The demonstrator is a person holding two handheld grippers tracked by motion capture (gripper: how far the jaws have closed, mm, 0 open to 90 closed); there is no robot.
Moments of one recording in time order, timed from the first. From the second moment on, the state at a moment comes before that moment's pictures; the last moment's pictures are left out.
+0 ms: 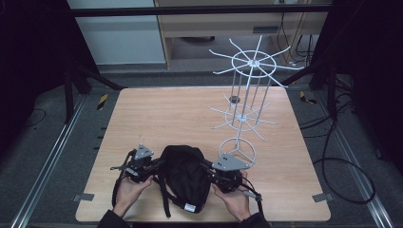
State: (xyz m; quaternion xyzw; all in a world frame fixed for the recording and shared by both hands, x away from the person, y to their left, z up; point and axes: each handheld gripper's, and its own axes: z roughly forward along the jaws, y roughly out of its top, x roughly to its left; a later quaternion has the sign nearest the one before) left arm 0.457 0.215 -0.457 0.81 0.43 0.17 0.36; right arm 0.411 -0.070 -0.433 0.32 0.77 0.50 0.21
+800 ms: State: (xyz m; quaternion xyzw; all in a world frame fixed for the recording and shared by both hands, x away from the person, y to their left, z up) left arm 0.461 0.243 -0.457 0.79 0.47 0.12 0.38; right arm 0.397 -0.036 -0.454 0.26 0.83 0.45 0.21
